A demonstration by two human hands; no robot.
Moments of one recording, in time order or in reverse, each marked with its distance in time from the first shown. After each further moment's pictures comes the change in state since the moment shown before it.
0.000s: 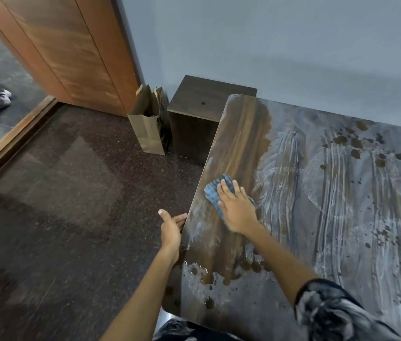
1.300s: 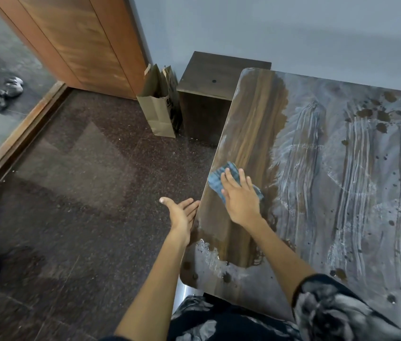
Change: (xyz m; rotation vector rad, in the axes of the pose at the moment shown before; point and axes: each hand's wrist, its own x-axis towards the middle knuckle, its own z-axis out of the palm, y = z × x) left_hand -0.010 0.002 -0.015 -0.205 -0.002 -0.170; right_hand -0.020 -0.047 0.008 0.092 0.072 0.047
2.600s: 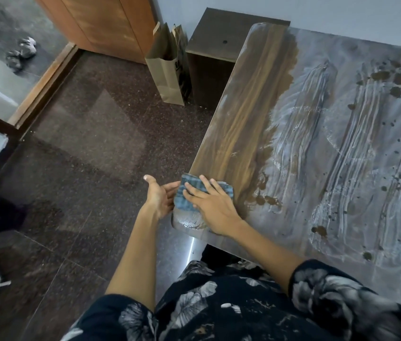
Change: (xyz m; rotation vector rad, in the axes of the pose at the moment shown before) left_hand -0.032 -0.028 -0.058 0.190 -0.015 -0.156; right_hand -0.100 -0.028 0.036 0.070 -0.130 -0.454
